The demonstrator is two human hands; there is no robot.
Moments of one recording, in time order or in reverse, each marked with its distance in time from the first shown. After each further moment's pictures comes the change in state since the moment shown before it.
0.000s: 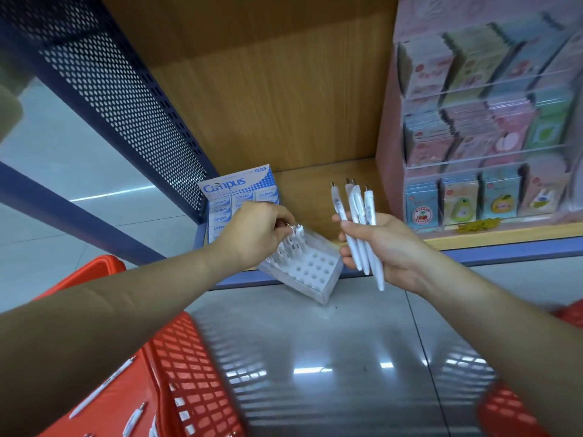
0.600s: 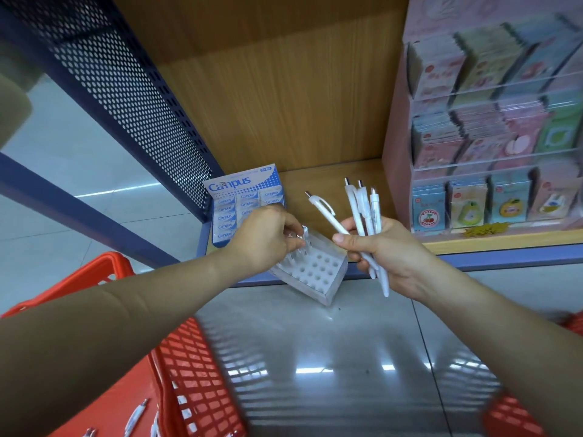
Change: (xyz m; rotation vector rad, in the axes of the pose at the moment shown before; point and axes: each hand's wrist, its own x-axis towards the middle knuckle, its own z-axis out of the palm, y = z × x) left_hand 0.000 0.000 0.012 -0.054 -0.018 -0.058; right_hand 0.002 0.004 0.002 -0.069 -0.017 -0.044
